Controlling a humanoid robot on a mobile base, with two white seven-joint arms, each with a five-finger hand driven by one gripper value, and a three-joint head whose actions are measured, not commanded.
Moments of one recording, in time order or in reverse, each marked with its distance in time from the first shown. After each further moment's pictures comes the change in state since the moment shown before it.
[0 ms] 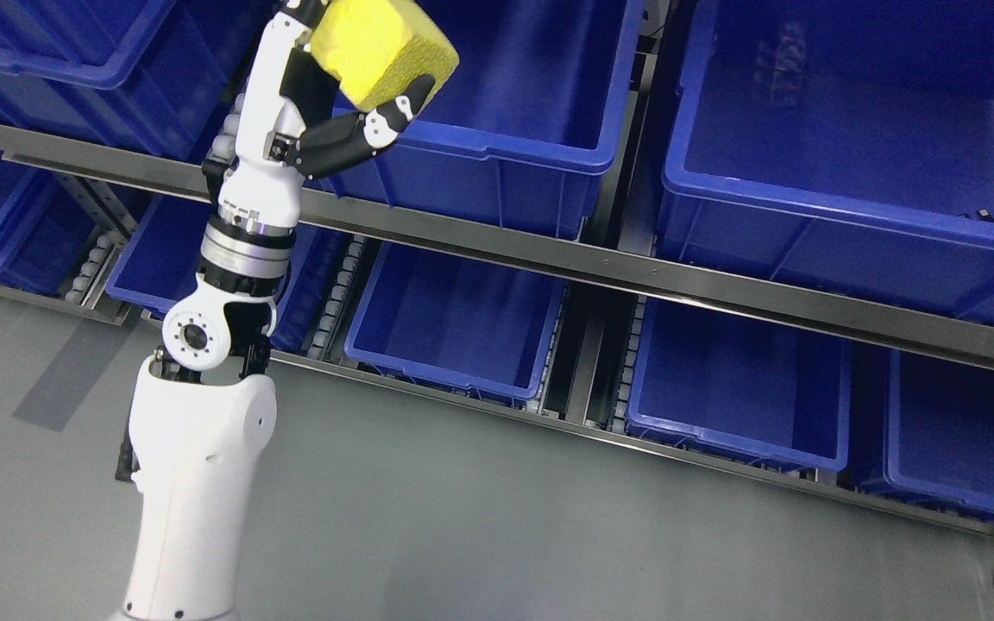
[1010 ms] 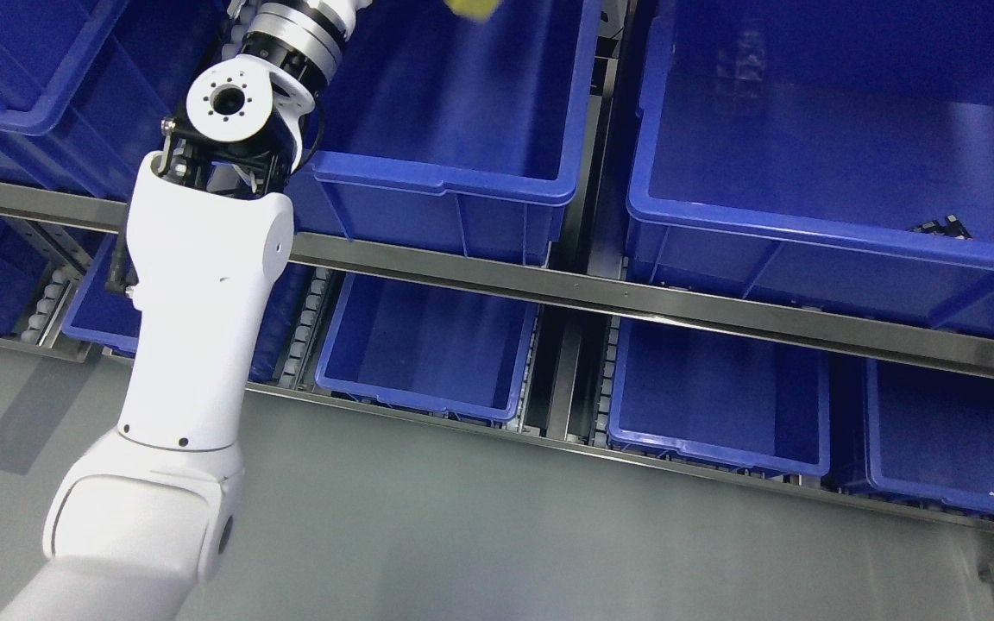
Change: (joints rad) left arm -0.410 0.000 -0.127 0.263 -0.065 0.593 0.186; right arm 0.000 0.000 0.000 0.000 0.000 0.000 0.000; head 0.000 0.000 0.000
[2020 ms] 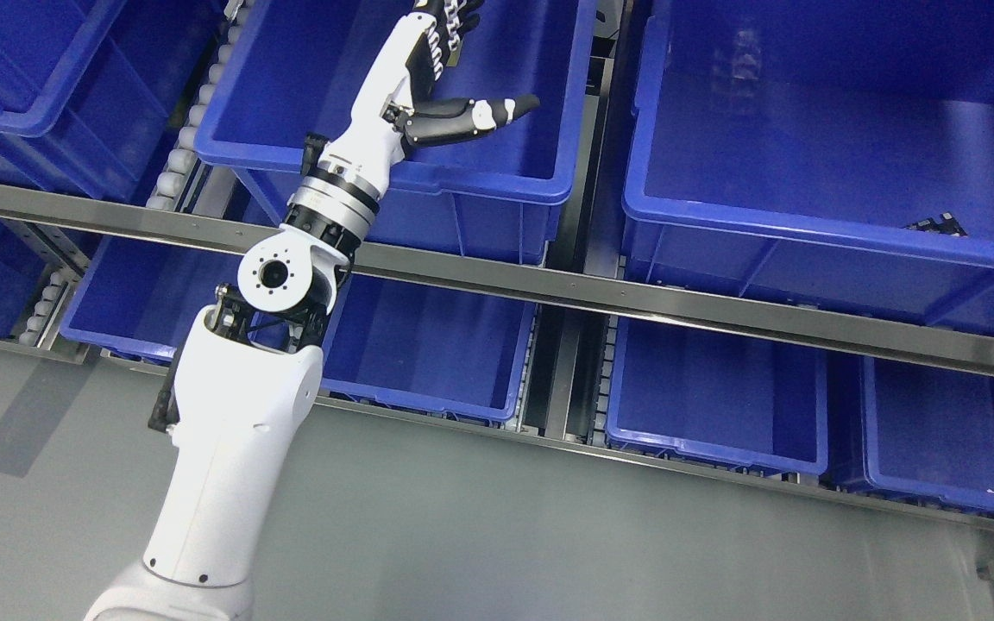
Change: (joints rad) left arm 0.364 0.000 -0.031 -0.240 -0.018 -0.132 -0.004; right arm 0.000 0.000 0.000 0.000 0.000 0.000 0.000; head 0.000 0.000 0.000
